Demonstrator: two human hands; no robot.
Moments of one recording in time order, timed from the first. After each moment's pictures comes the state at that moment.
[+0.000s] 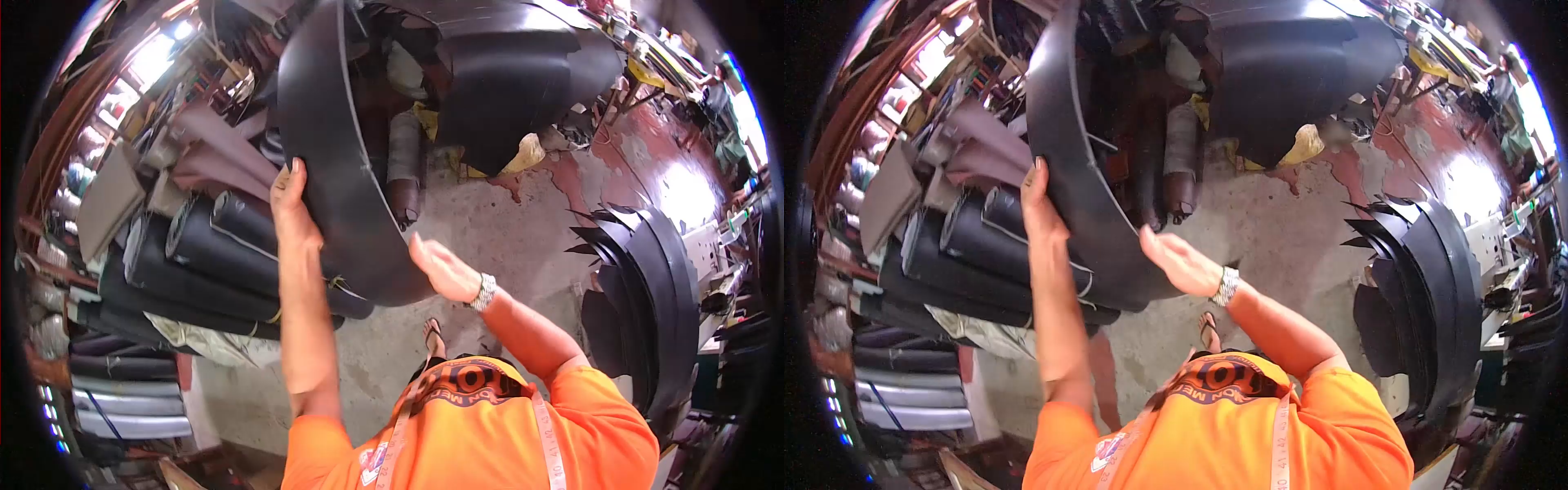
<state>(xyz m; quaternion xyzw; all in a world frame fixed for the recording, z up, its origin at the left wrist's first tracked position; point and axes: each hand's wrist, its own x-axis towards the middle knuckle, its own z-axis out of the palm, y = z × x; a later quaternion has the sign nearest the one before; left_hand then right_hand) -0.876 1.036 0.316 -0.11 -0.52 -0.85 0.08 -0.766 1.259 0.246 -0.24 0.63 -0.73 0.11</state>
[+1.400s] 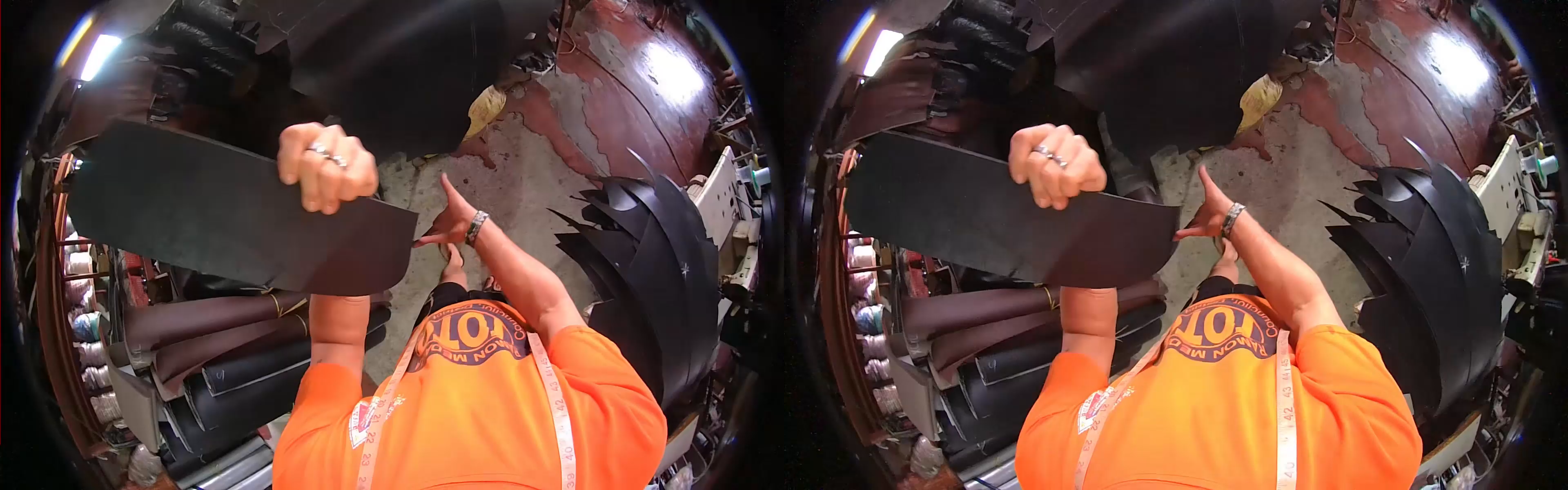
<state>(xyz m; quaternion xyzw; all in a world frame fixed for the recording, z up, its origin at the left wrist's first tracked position) -1.177 1.461 0.283 -0.45 0.23 -0.74 -0.43 -1.086 1.564 0.013 0.35 0.02 -0.86 0.38</state>
